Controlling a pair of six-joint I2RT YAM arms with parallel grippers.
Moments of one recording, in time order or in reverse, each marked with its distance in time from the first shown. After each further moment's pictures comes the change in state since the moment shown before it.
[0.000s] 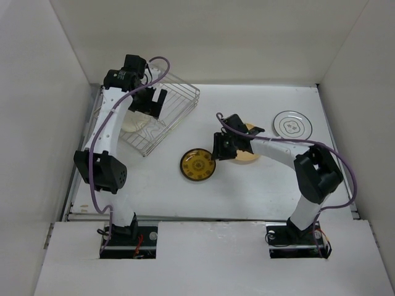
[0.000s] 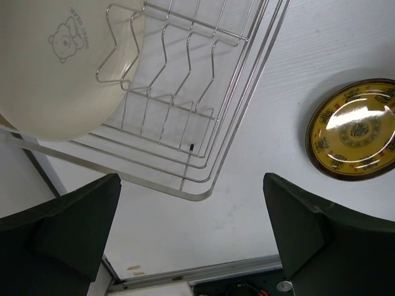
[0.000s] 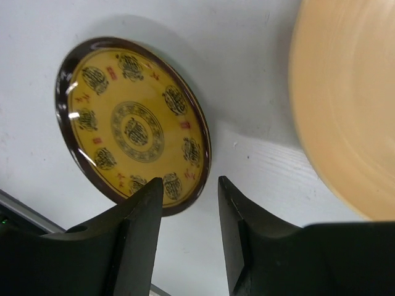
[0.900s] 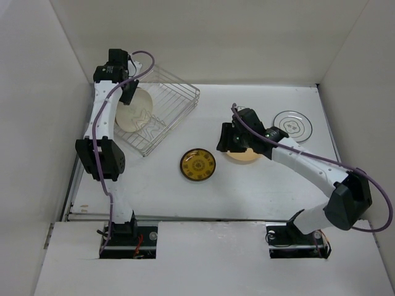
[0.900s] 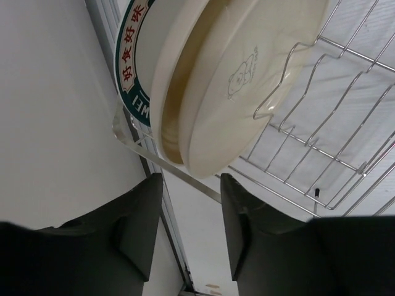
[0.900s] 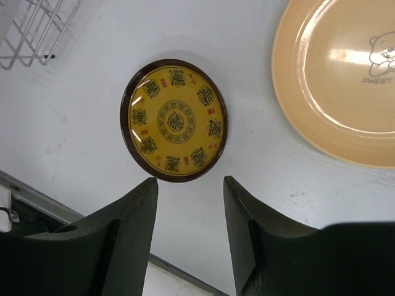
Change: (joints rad) left arm 0.163 0.159 0.114 0.151 -0.233 0.217; right arm 0.050 -0.299 0.019 -0.135 0.179 0.029
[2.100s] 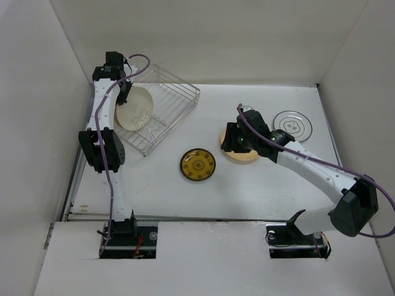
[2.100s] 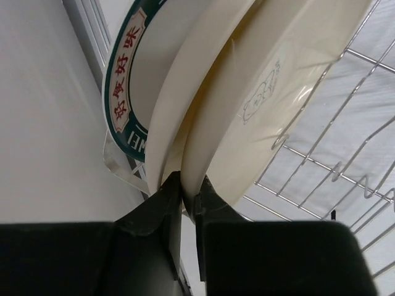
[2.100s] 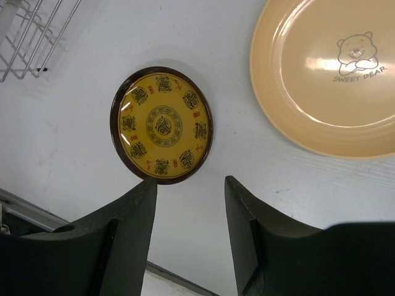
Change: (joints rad) left arm 0.059 0.152 0.083 0.004 0.072 0.027; right arm 0.000 -0.077 -0.036 -0.007 0.073 0.003
